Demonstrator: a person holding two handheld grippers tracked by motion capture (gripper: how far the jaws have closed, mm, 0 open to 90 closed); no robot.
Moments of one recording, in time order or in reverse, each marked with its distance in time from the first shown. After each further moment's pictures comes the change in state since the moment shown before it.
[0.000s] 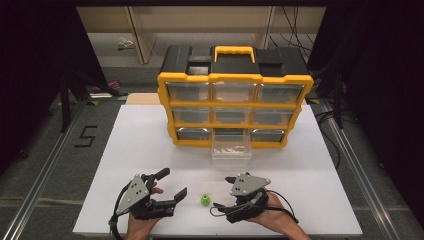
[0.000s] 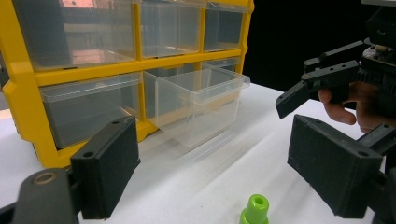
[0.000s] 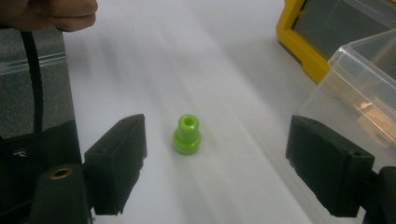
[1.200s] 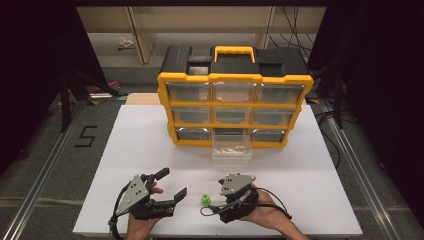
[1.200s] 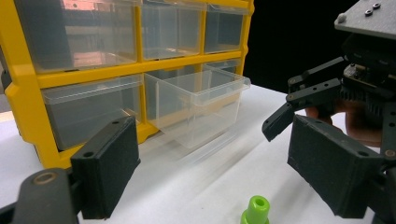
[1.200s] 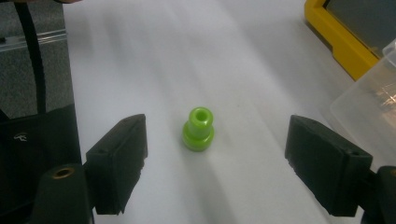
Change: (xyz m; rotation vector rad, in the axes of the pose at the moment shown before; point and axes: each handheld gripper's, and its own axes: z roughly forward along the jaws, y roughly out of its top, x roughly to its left) left arm 0.000 0.000 -0.001 -0.008 0.003 0.003; right arm 0.002 0.005 0.023 0.097 0.050 -0.022
